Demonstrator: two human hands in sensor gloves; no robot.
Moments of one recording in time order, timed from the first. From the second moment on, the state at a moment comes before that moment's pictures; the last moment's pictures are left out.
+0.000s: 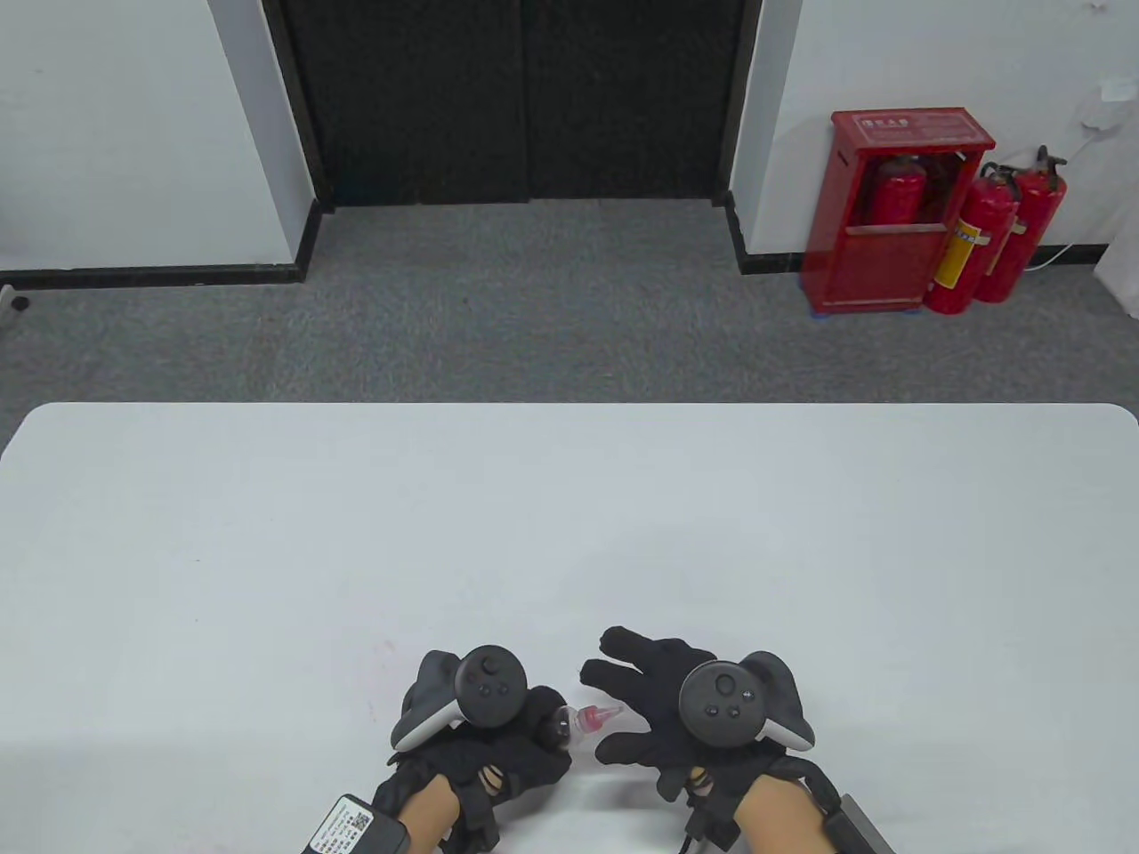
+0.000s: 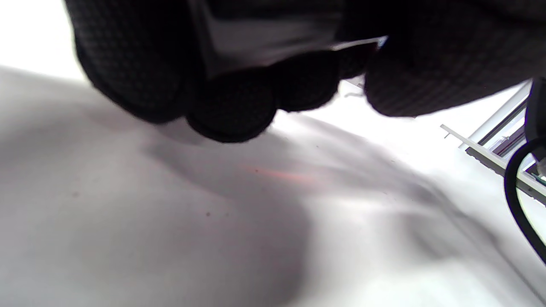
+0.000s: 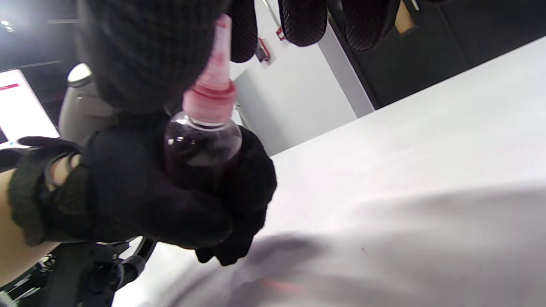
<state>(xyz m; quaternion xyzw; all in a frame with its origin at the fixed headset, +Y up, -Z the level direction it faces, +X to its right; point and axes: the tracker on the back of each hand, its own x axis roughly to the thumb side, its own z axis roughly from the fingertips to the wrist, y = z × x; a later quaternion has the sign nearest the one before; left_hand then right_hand) -0.125 -0.756 -0.324 -0.16 -0.21 0.20 0.94 0.104 -0.713 -0.303 0.33 0.01 0.89 0.30</state>
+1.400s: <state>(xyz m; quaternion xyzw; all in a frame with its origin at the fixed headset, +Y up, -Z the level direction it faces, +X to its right) -0.121 -0.756 -0.322 -0.16 -0.22 0.20 0.94 0.095 -0.717 -0.300 0.31 0.00 0.91 0.28</state>
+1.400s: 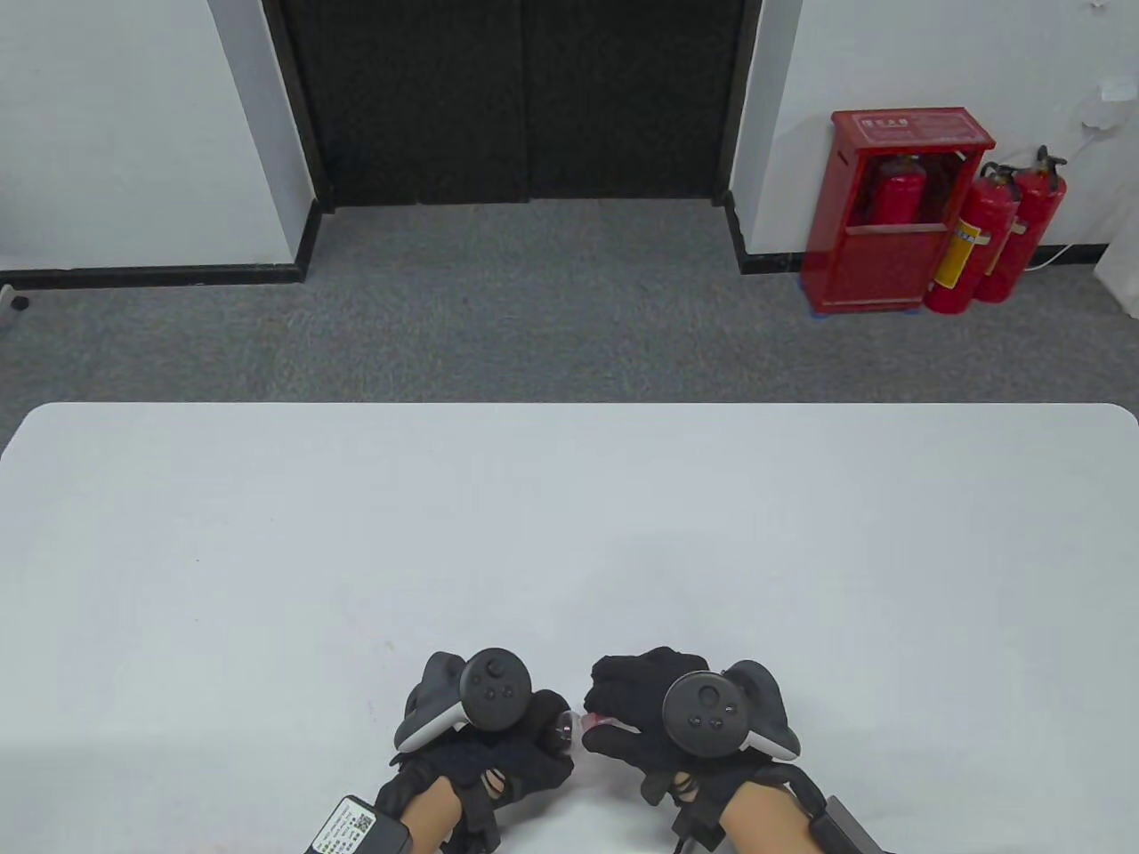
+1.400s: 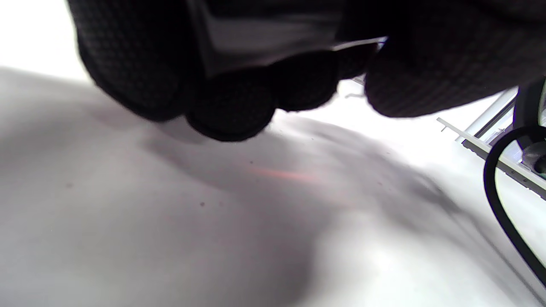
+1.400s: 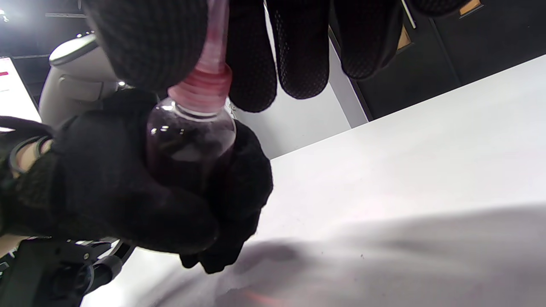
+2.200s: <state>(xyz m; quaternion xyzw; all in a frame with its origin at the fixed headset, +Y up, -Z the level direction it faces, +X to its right) -0.127 -0.755 -0.324 -0.16 -0.20 0.20 0.94 0.087 -0.713 -0.294 0.35 -0.01 0.90 0.27</state>
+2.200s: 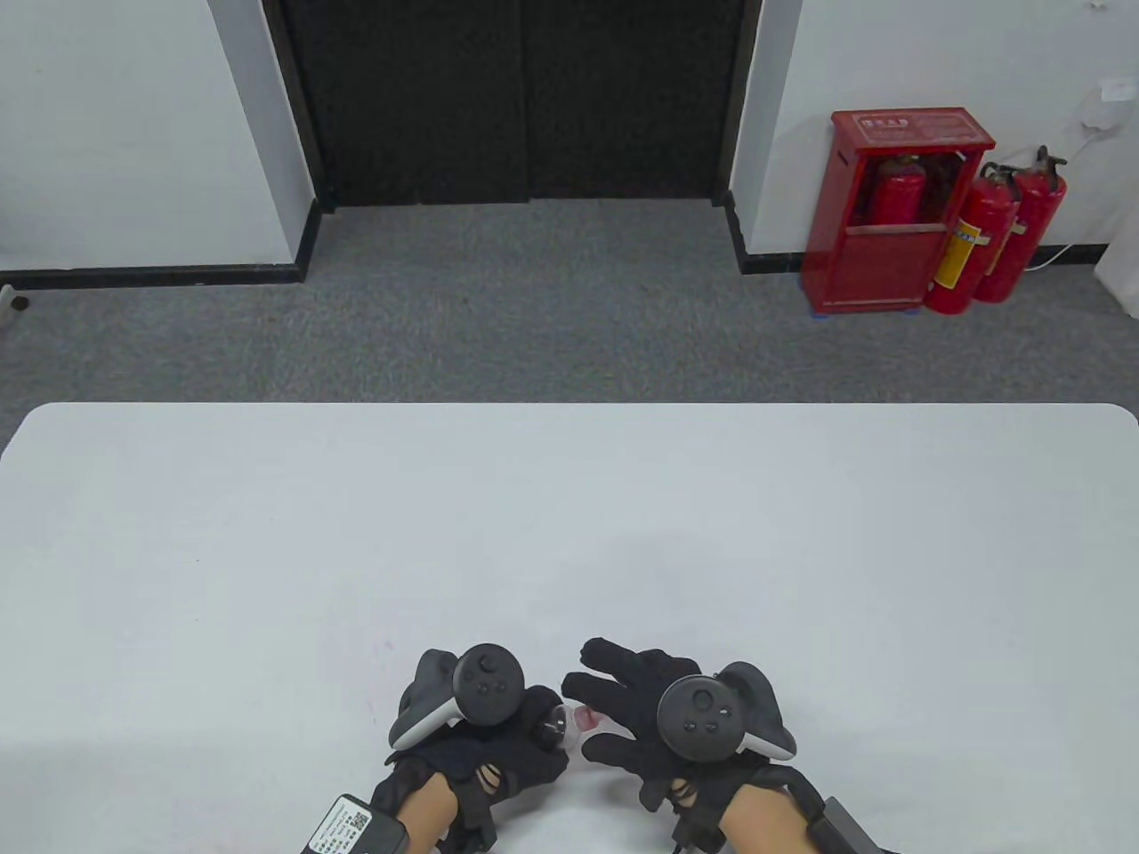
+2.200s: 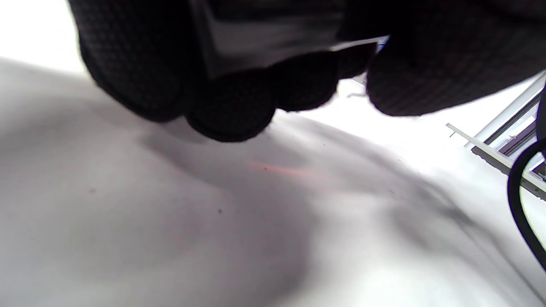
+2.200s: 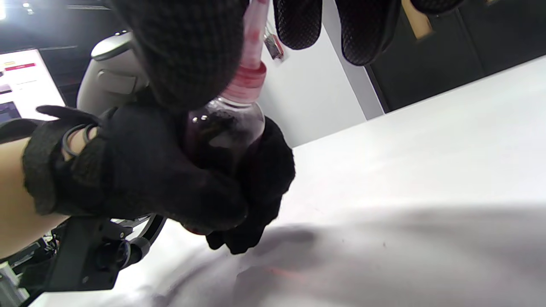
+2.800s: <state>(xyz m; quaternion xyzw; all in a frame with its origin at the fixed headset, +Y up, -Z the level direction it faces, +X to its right) -0.126 -0.756 -0.324 -0.17 -0.21 0.20 0.94 0.083 -0.714 -0.293 0.33 0.00 0.91 0.25</state>
